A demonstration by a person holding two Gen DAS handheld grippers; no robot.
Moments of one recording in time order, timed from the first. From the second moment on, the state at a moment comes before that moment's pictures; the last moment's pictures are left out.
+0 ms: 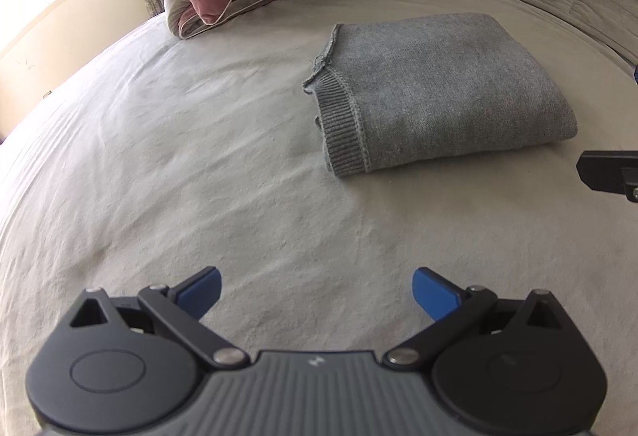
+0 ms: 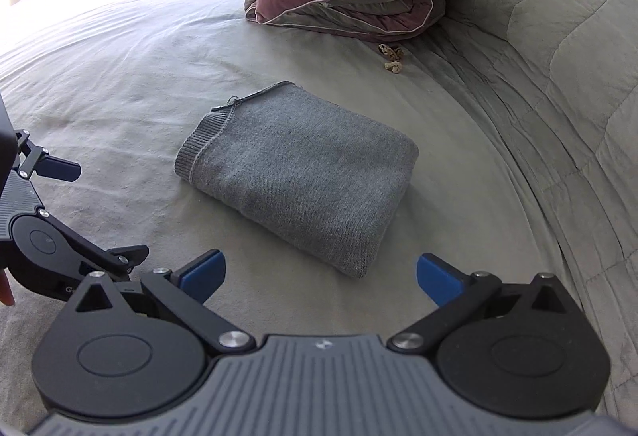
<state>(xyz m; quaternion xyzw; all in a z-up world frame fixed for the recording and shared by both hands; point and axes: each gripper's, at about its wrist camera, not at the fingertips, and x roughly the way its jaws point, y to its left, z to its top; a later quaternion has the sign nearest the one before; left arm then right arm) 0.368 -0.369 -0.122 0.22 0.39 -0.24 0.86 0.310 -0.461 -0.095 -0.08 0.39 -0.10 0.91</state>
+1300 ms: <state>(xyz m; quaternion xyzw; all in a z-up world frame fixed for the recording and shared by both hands) 0.357 -0.380 -0.120 0.23 0.38 -0.26 0.86 0.306 -0.450 -0.097 -0.09 0.40 -0.08 0.91</state>
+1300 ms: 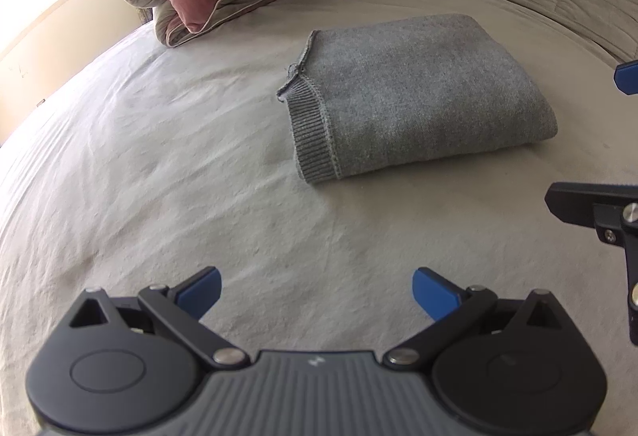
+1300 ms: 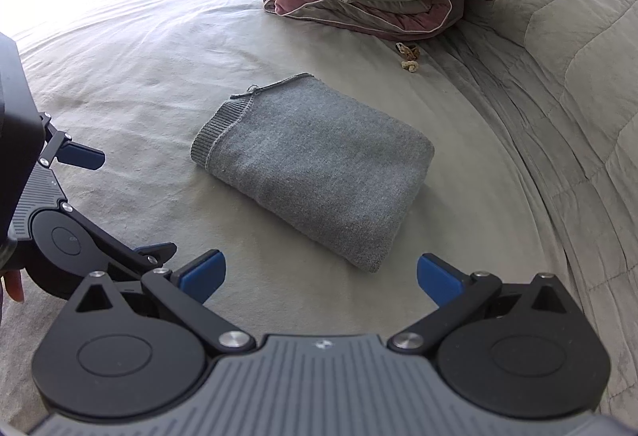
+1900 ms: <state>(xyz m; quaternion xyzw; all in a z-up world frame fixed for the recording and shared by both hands) 0.359 -0.377 -0.120 0.23 0.38 -0.25 0.86 0.307 -0.448 -0.097 -0.10 0.40 -0.08 0.91</state>
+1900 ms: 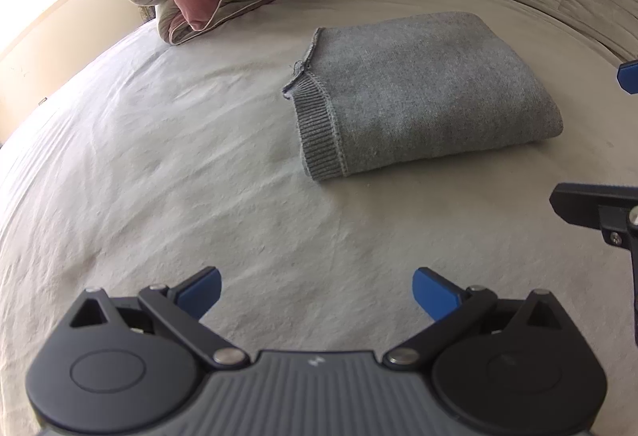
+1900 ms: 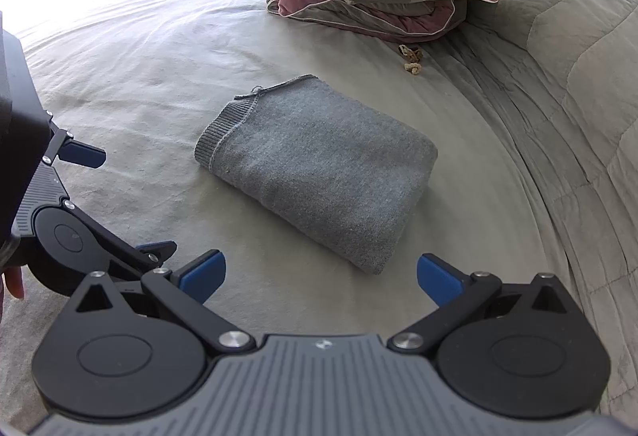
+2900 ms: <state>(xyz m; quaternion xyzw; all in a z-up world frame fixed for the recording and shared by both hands) 0.362 -0.373 -0.121 0.23 0.39 -0.25 0.86 0.308 -0.443 -0.100 -0.10 0.40 -0.07 0.91</state>
